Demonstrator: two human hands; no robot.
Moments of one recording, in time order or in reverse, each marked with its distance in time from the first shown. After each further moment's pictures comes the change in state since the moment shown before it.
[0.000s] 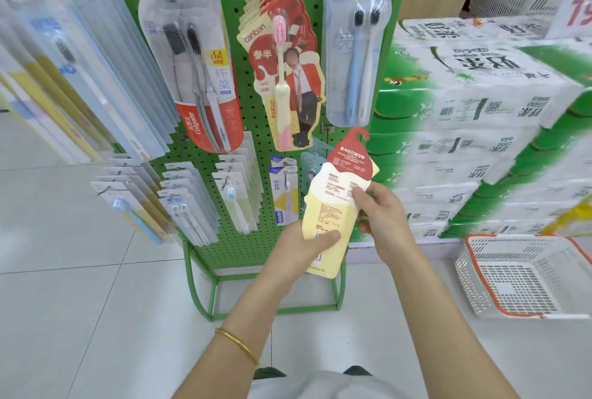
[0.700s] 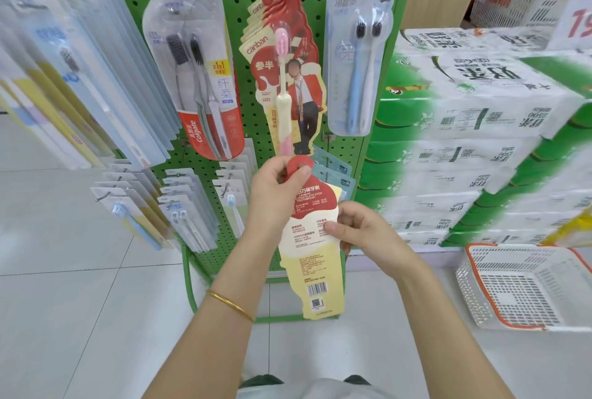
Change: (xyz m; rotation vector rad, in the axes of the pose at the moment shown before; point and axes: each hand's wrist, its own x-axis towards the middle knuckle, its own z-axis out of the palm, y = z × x) left_hand 0.024 0.063 -0.021 -0.138 0.350 0.319; right_hand -0.005 -0.004 -0.003 -0.158 -0.539 -0.114
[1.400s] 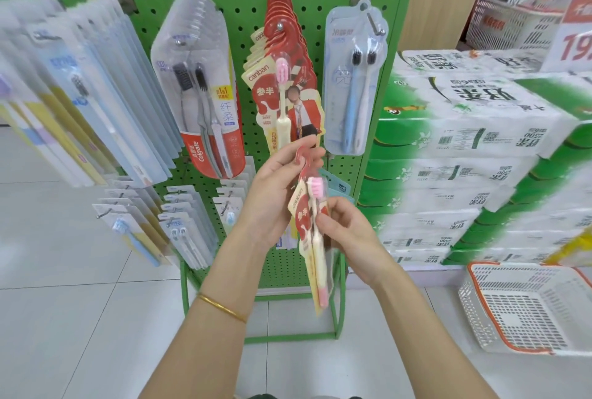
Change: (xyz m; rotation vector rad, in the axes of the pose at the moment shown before) left_hand 0.008 0.040 0.002 -0.381 -0.258 -0.020; right_hand 0.021 -0.019 0.019 0.249 0.097 -0.107
